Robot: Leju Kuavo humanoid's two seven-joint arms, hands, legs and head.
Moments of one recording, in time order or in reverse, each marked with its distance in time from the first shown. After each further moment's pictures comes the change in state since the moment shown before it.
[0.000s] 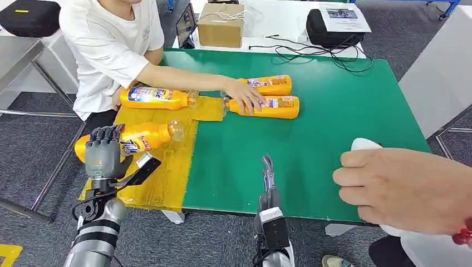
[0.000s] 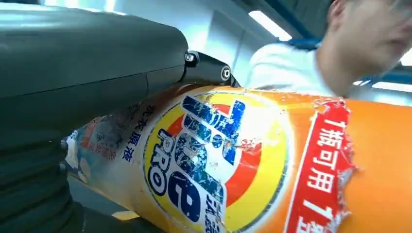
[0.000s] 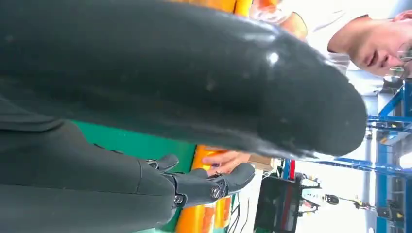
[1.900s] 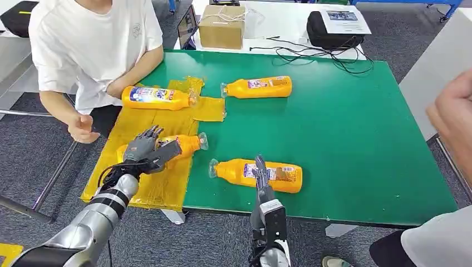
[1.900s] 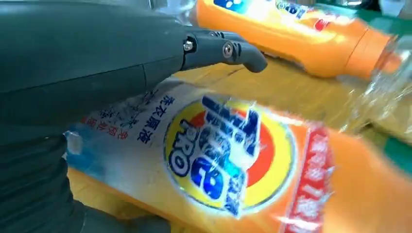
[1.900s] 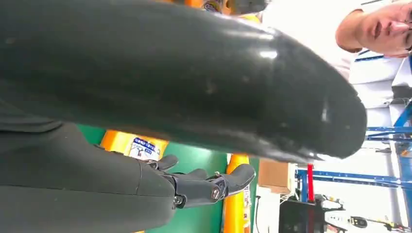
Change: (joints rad) left arm -0.287 0.107 -0.315 0.474 0.424 -0.510 0.094; right arm -0.025 0.039 -0.032 0.068 -0.069 0.122 0.015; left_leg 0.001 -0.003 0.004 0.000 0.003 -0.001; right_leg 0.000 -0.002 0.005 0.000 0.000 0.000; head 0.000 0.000
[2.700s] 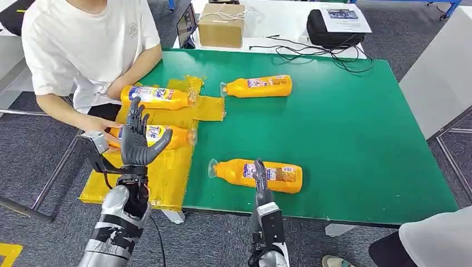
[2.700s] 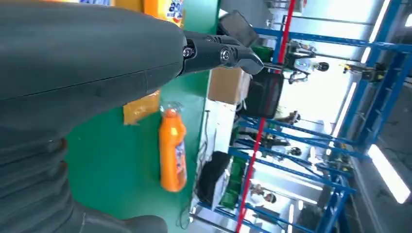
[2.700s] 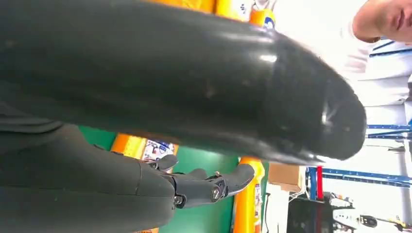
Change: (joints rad) left arm 0.315 -0.161 0.006 -0.716 1.148 -0.149 -0.219; right arm 0.002 0.000 0.002 0.039 0.014 -0.039 -0.014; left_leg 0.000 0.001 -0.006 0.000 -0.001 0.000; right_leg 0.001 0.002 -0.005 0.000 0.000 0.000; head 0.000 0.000
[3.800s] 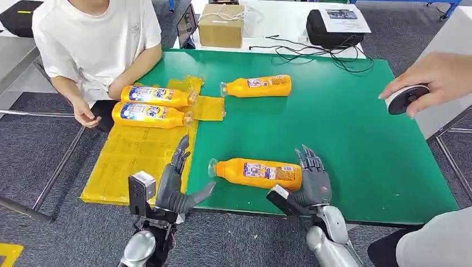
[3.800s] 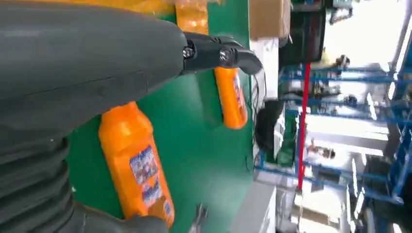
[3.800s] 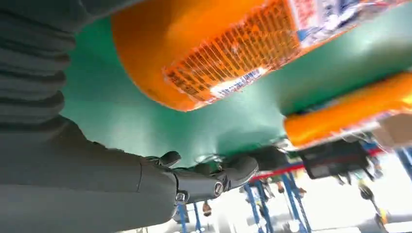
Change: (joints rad) left arm 0.262 -0.001 -0.314 -0.189 -0.168 0.084 0.087; right arm -0.287 -0.260 -0.193 0.348 0.962 -0.279 0.378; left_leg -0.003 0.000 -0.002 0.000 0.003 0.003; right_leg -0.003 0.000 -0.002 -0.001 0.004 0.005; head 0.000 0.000
